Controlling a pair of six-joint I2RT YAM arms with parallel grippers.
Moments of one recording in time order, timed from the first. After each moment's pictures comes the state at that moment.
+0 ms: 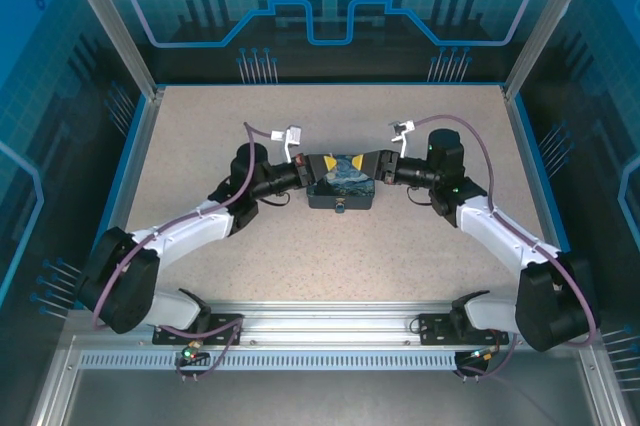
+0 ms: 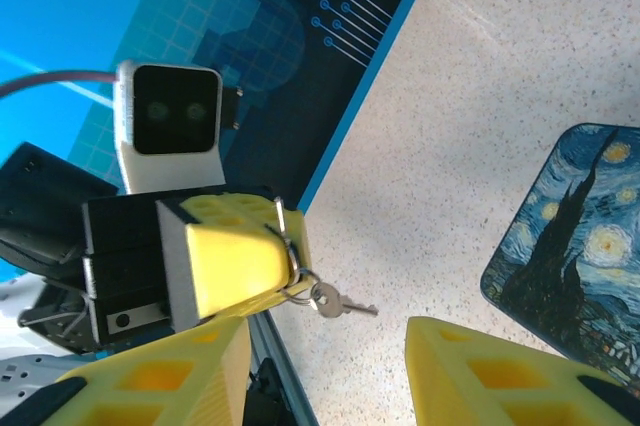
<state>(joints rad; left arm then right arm) -0.52 1.39 0.74 0.53 0.52 -0.99 0.31 1.27 0.77 0.22 -0.84 0.76</state>
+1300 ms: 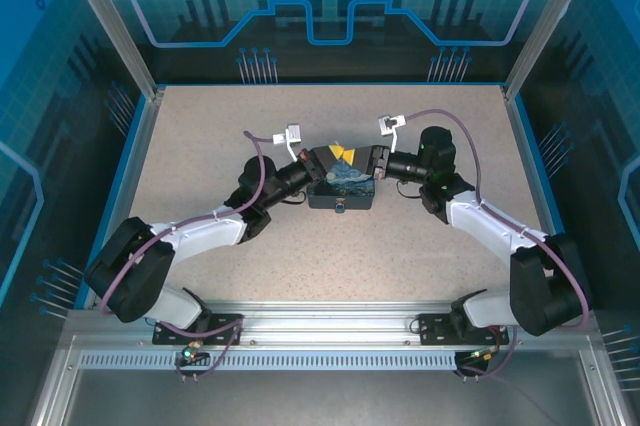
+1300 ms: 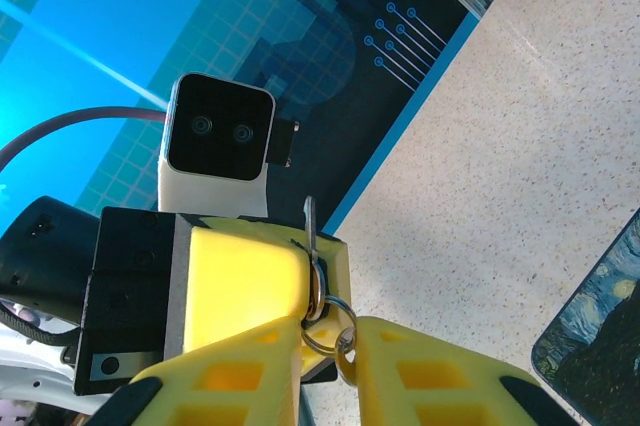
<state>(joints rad) -0.62 1.46 0.72 0.84 0.29 -1.19 0.36 1.35 0.80 0.43 -0.85 0.79</state>
